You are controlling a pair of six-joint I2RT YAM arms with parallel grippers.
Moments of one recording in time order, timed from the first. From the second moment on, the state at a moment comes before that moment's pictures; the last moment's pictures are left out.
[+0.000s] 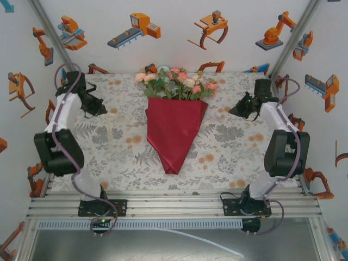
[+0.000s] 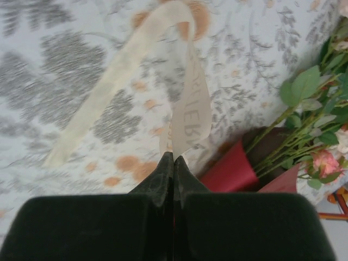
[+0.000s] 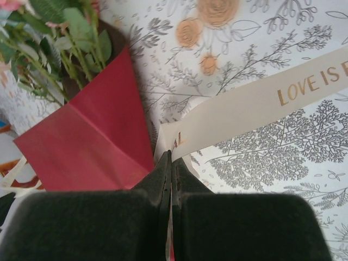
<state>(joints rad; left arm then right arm) 0.09 1.70 1.46 -0.86 0.06 -0.90 -0.07 1.68 1.27 -0.52 -0.36 0.66</state>
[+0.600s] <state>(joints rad) 0.04 1.55 1.32 -0.79 0.26 -0.81 0.36 1.95 1.91 -0.61 -0.42 0.47</state>
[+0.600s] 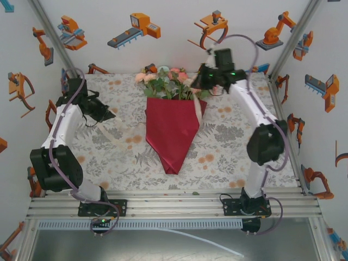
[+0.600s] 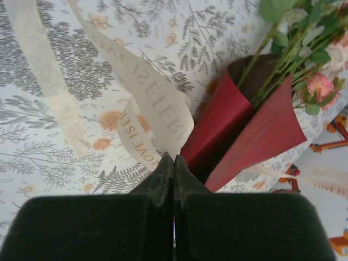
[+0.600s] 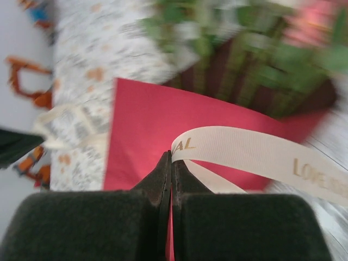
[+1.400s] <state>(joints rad) -0.05 1.40 1.17 -0.96 0.17 -0.67 0.47 2.00 1.85 -0.71 -0.56 0.34</state>
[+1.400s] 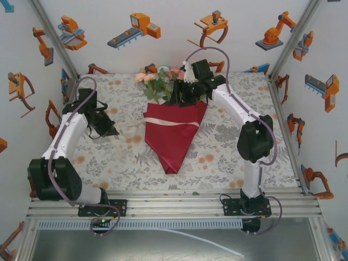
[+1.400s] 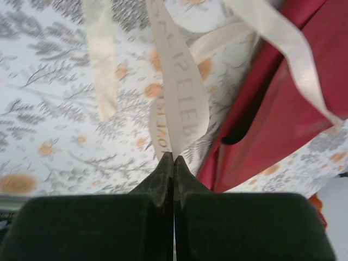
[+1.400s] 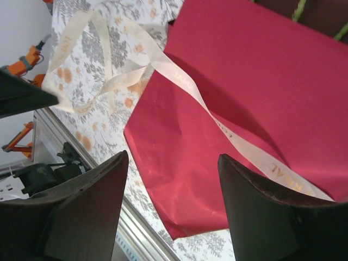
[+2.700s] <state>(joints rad) -0.17 1.40 1.33 -0.74 0.04 -0.83 0.21 1.65 1.46 -0.68 -0.31 0.37</state>
